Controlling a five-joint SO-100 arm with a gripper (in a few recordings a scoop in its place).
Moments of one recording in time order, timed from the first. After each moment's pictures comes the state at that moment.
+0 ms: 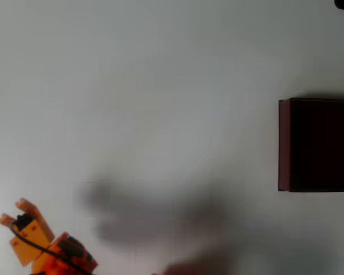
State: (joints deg) arm -56.8 125.7 127.0 85.6 101.3
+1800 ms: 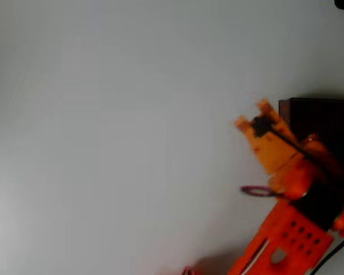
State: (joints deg) arm 32.9 104.8 98.3 79.4 8.8
